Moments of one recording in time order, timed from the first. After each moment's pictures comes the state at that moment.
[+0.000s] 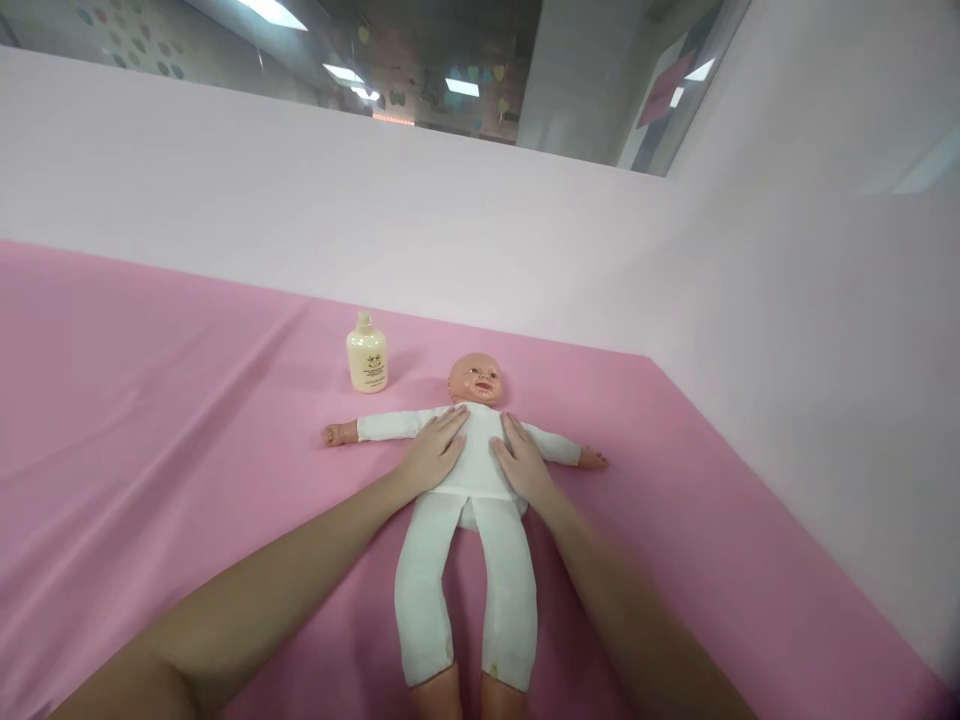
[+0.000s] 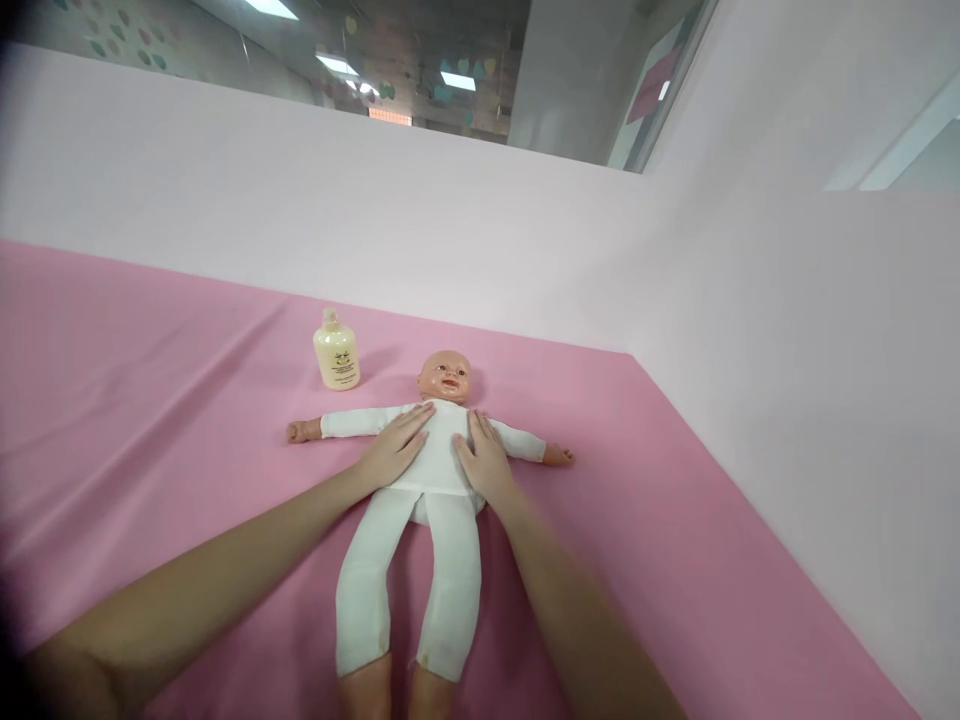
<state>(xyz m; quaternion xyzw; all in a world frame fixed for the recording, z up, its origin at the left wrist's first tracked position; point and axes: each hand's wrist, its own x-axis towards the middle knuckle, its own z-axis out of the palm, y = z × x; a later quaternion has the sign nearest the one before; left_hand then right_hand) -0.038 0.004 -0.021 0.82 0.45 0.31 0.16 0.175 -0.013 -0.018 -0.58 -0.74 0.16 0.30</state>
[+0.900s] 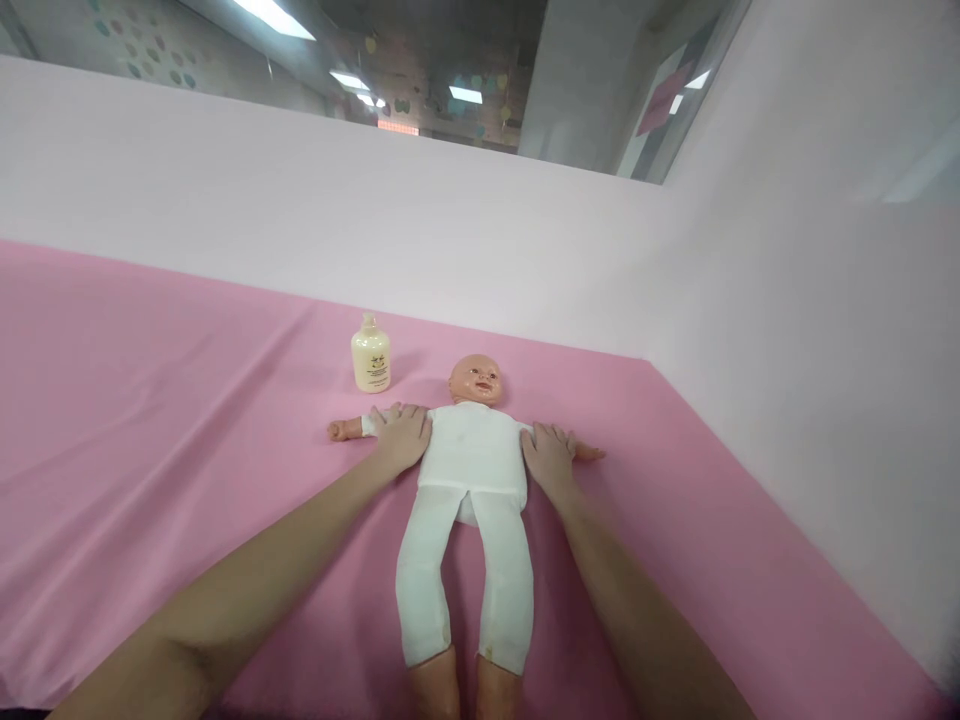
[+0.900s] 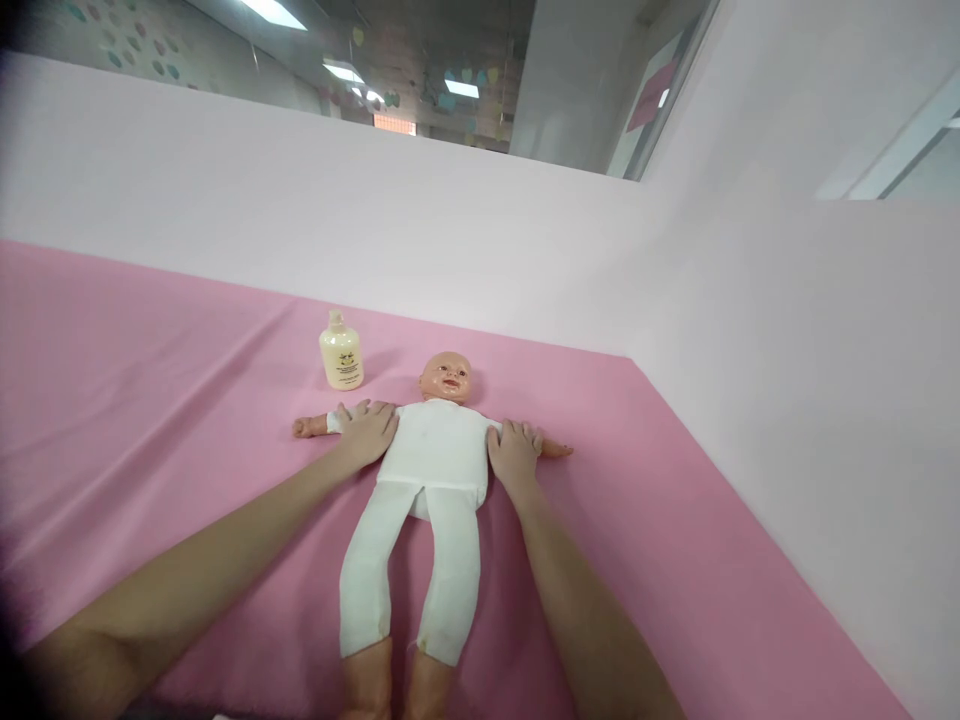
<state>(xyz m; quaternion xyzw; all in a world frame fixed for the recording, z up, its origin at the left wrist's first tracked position) -0.070 0.019 -0.020 0.74 0.64 0.19 0.04 0.204 -0.007 -0.010 -0.73 -0.66 -0.01 0.20</state>
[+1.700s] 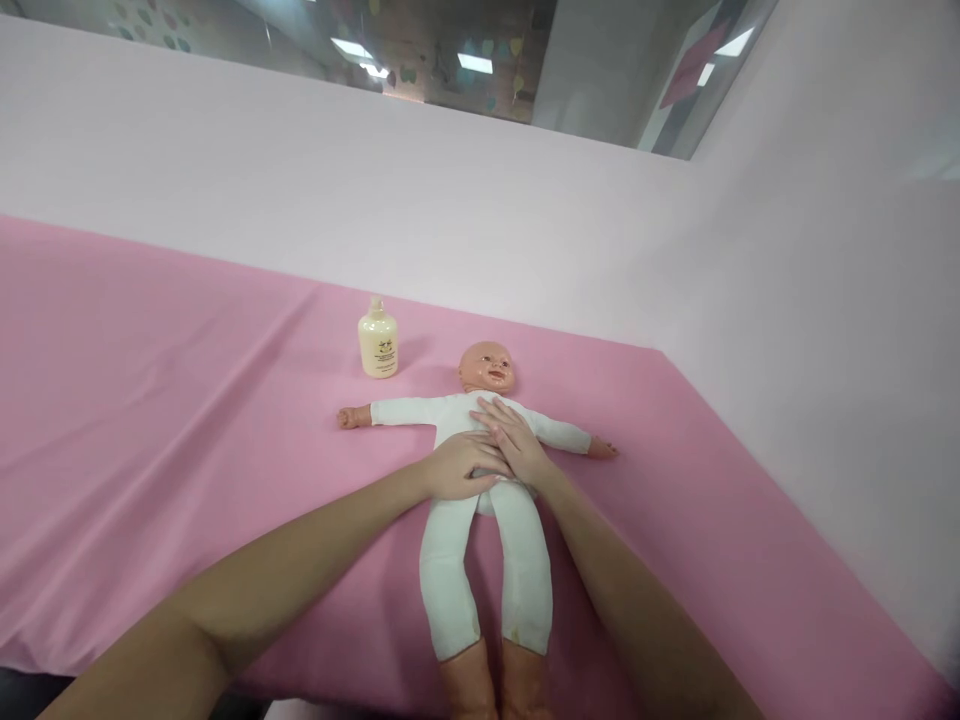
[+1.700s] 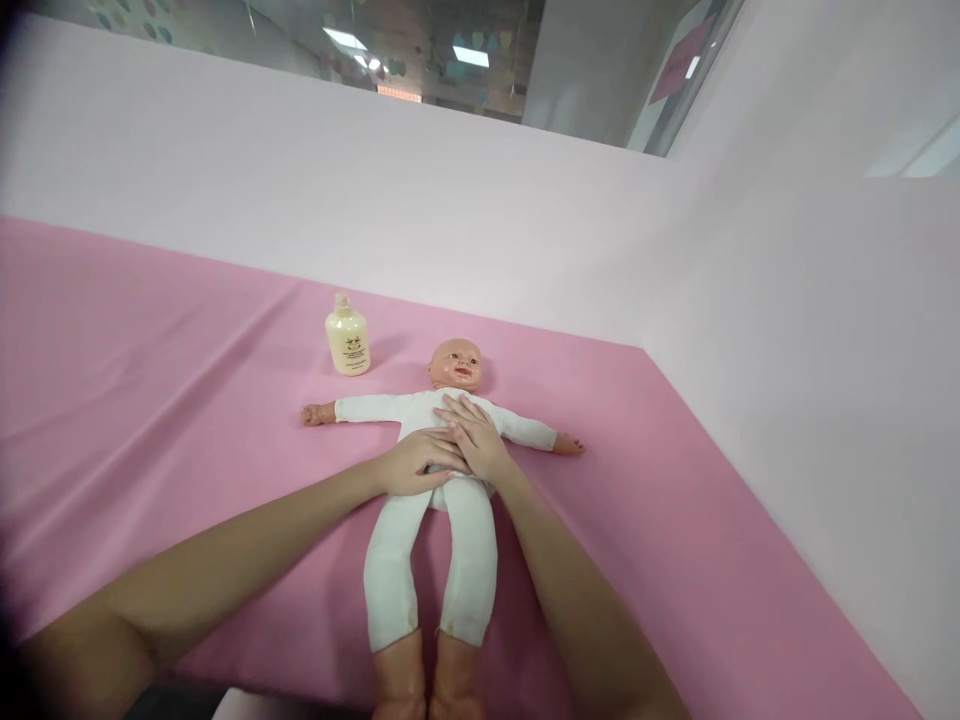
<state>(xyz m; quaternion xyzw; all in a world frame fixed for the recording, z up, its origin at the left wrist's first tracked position) -0.028 -0.022 -0.003 0.92 0.14 0.28 0.21 0.161 -0.013 0.002 -0.43 -0.85 0.17 0.26</state>
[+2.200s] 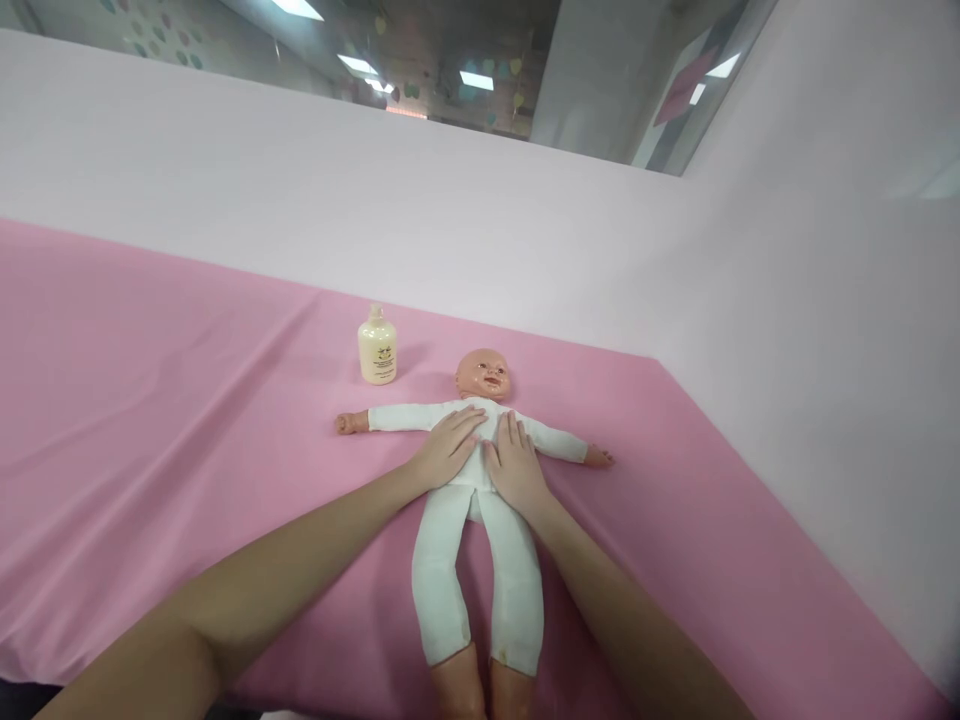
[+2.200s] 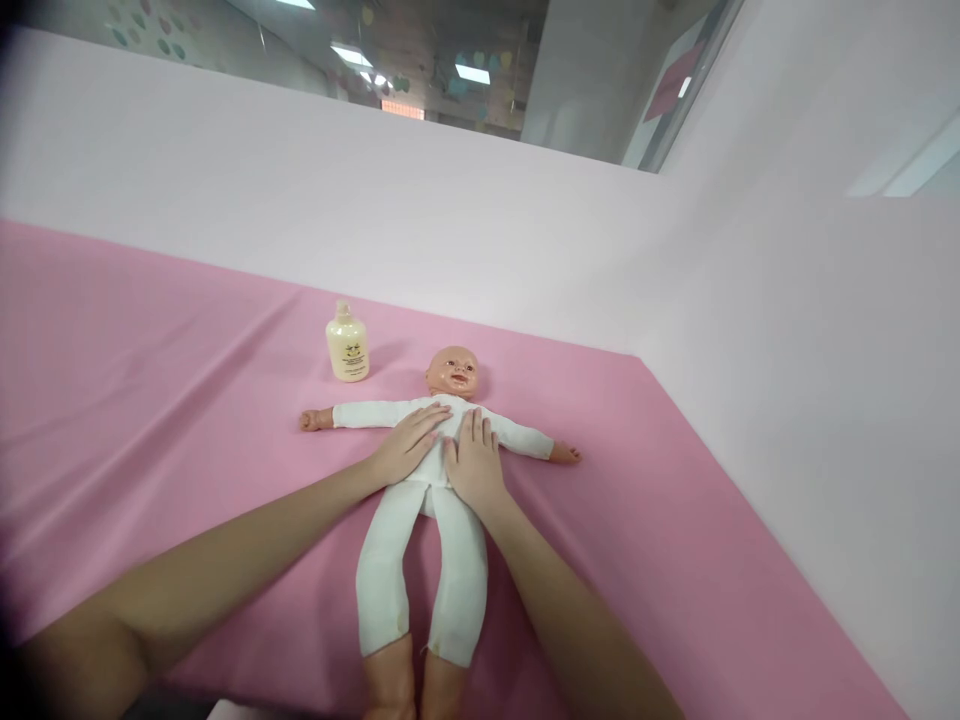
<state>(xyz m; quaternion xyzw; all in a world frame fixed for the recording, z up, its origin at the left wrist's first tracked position) -0.033 -0.006 -0.021 0.83 0.36 0.39 0.17 0.135 -0.040 0.002 -0.65 -0.74 0.10 0.15</state>
